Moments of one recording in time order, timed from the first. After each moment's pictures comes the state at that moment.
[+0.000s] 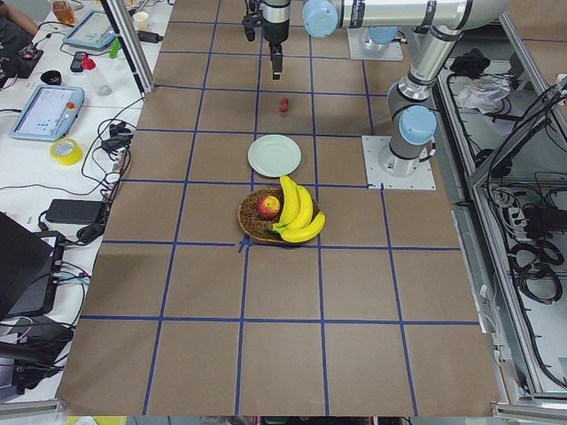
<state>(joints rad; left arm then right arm) -1.57 -1.51 -1.69 -1.48 1.59 -0.13 1.52 -1.34 1.95 -2.15 -1.70 -0.02</state>
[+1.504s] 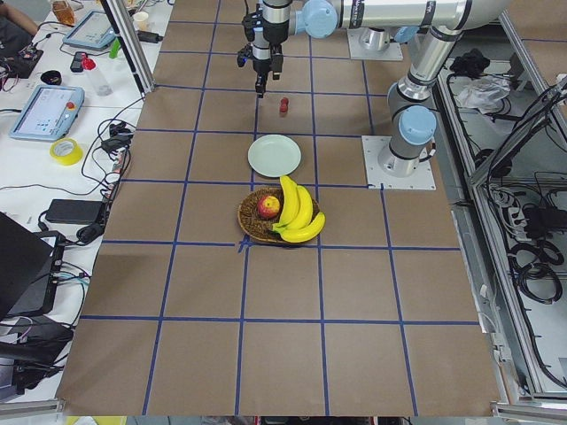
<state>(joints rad) -1.57 -1.51 -1.69 -1.48 1.59 -0.13 2.06 -1.00 1.59 -2.25 -1.54 0.69</state>
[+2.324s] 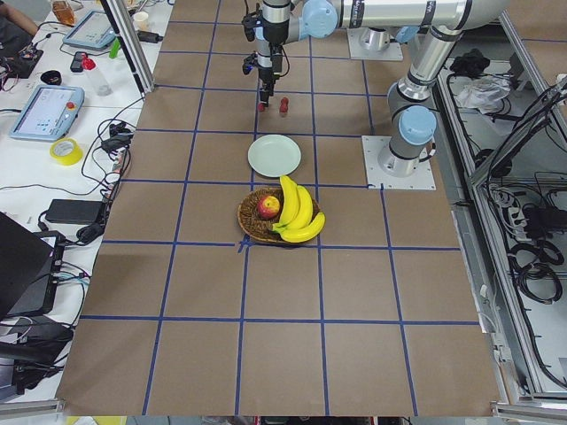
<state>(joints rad) -1.57 -1.51 -1.69 -1.49 1.59 -0.13 2.08 -1.00 1.62 -2.24 -1.50 0.79</state>
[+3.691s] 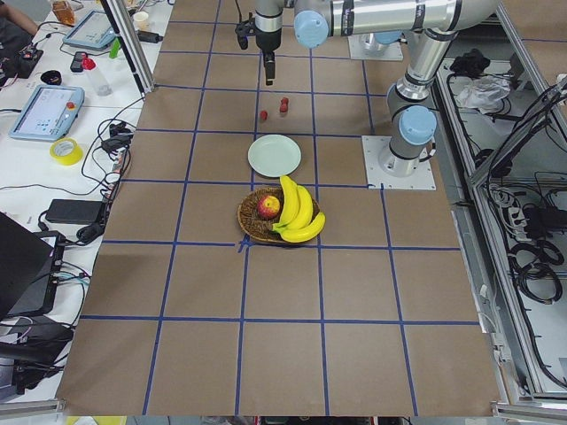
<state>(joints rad) -1.56 -1.60 -1.72 -1.34 1.54 -0.15 1.55 -1.49 1.54 -1.65 -1.53 0.02</state>
